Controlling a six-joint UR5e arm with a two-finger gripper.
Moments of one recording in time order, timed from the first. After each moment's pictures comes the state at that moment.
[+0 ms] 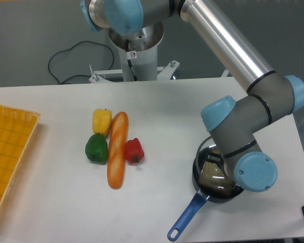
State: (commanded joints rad) arm 2.55 -2.44 -0.74 -1.90 1.80 0.74
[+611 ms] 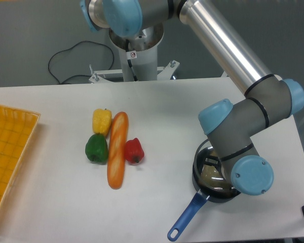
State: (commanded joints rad) arm 2.55 -2.44 -0.74 -1.90 1.81 0.73
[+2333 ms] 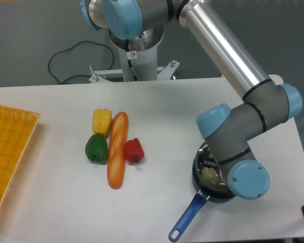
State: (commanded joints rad) arm 2.54 -2.45 -0.74 -1.89 1.82 0.72
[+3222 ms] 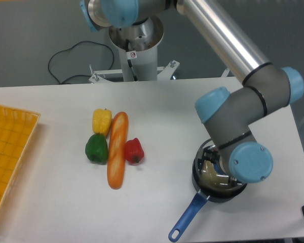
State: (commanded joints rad) arm 2.56 -2.30 -0.87 -1.78 1.73 0.78
